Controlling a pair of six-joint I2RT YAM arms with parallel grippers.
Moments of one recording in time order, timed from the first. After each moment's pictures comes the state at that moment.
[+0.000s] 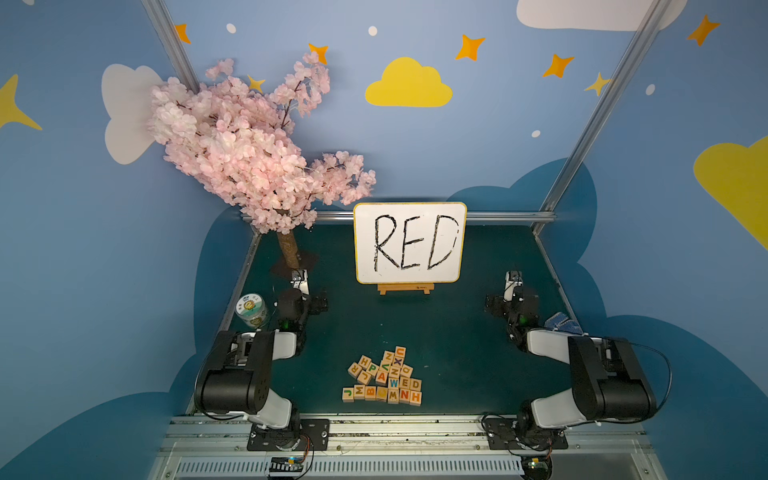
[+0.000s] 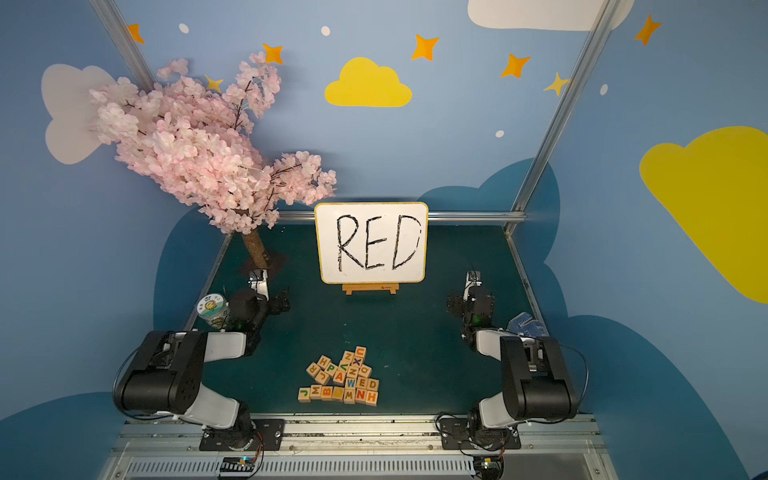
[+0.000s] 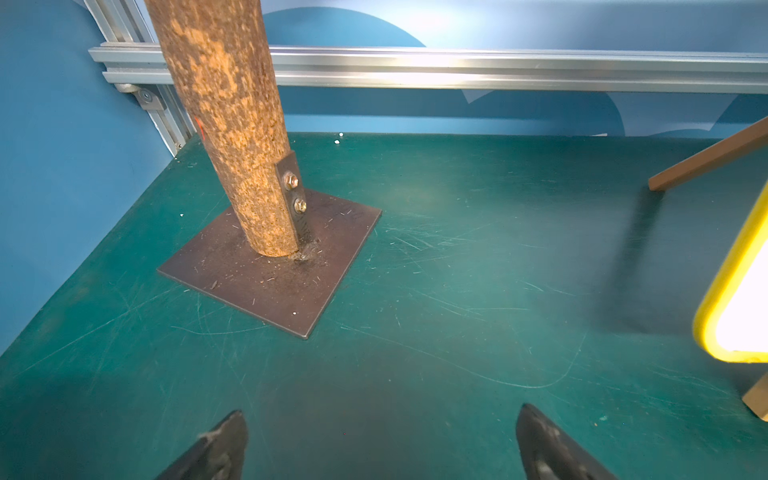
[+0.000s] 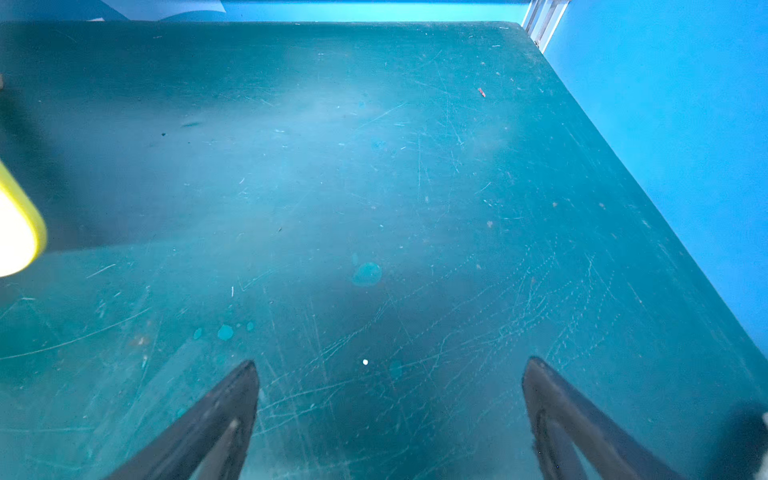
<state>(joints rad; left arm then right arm) 0.00 1.53 0.41 0.72 -0.03 -0.03 0.07 1.48 0.46 0.49 0.14 0.02</state>
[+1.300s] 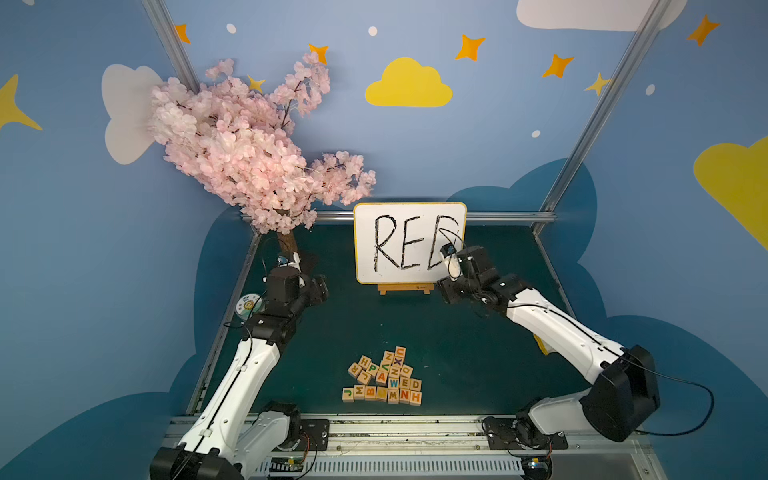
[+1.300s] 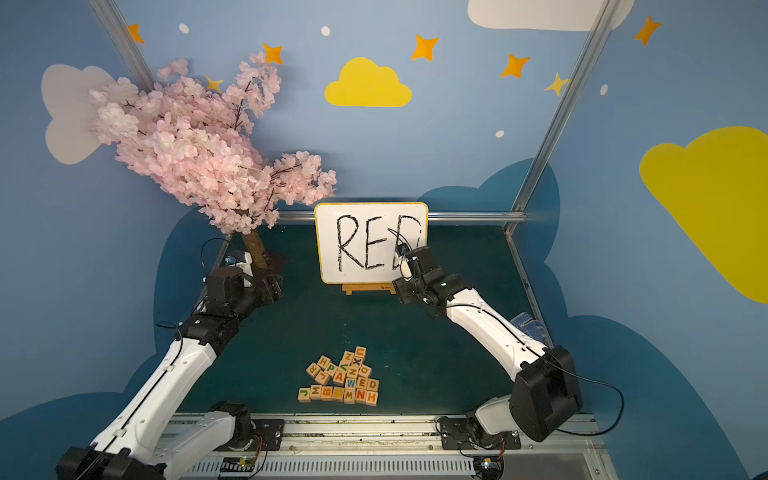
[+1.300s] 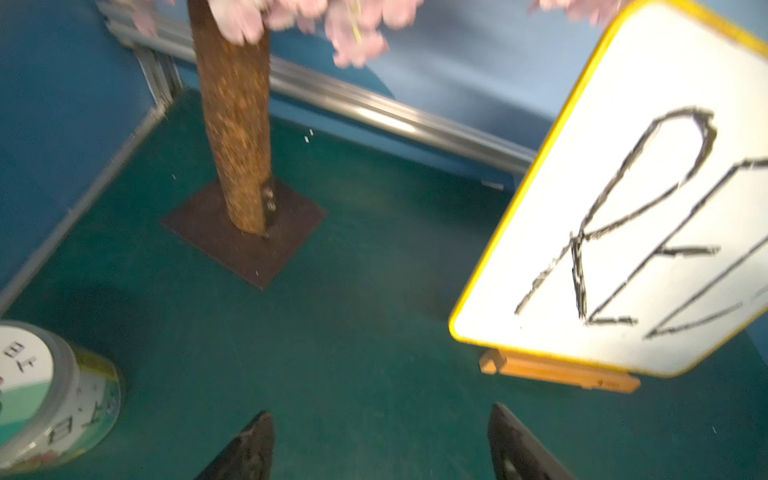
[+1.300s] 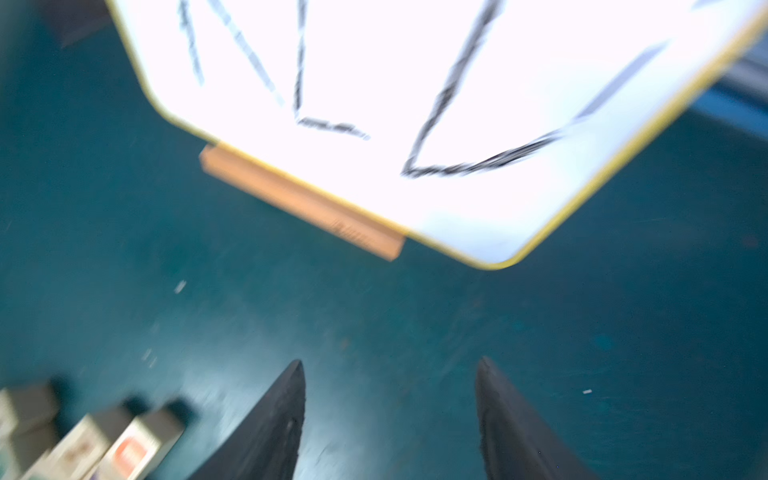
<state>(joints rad) -0.14 0.98 0.80 -0.41 -0.01 -0.38 0.61 1.43 1.16 -0.59 0.07 0.01</state>
